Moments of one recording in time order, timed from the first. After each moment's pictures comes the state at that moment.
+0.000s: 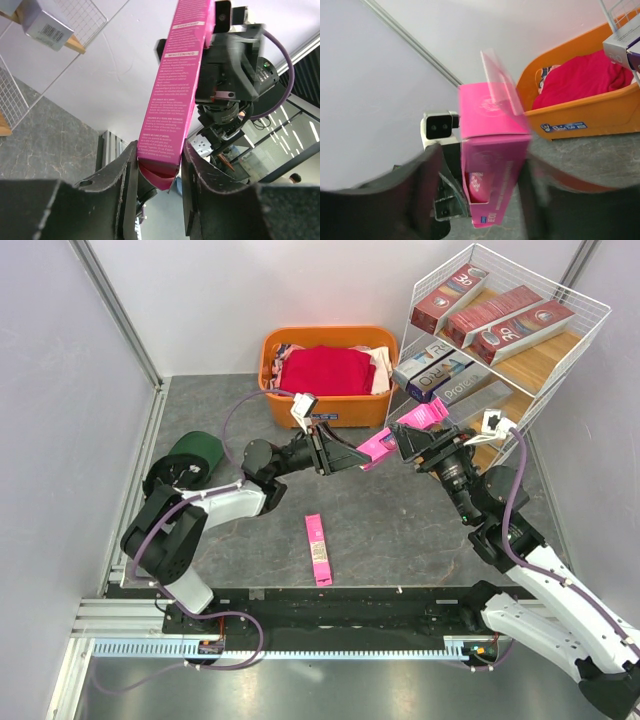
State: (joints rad) left arm -0.63 1.63 0.86 1.30 0.77 -1.25; right arm 0.64 0.76 0.80 0.20 0.21 0.73
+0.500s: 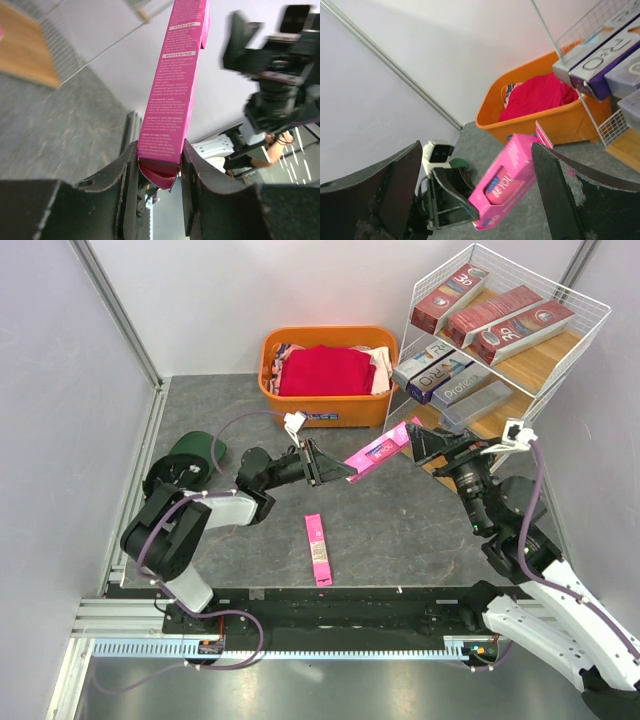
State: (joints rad) left arm -0.56 1.64 0.70 1.26 0.77 -1.22; right arm 0.64 0.68 0.81 0.08 0.35 0.62
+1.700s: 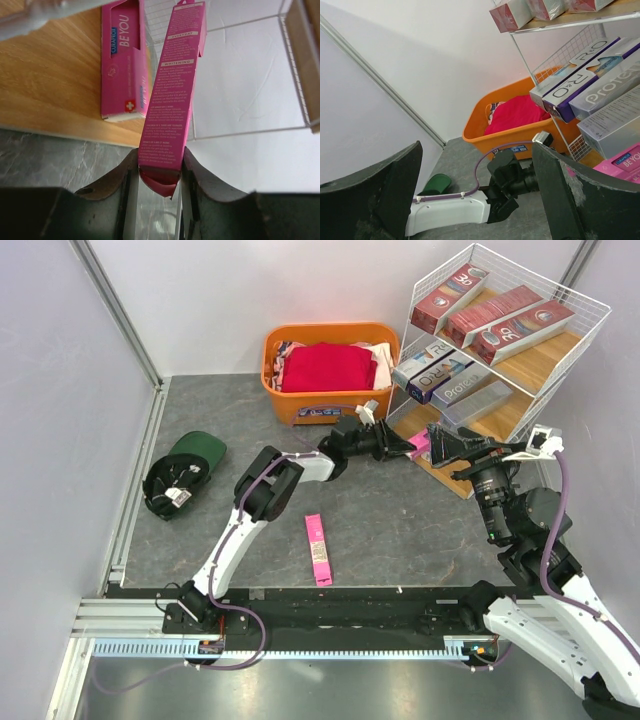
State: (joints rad) left arm -0.66 2.57 1.75 0.75 0.63 -1.22; right arm 0.64 0.59 0.86 0.00 0.43 0.51
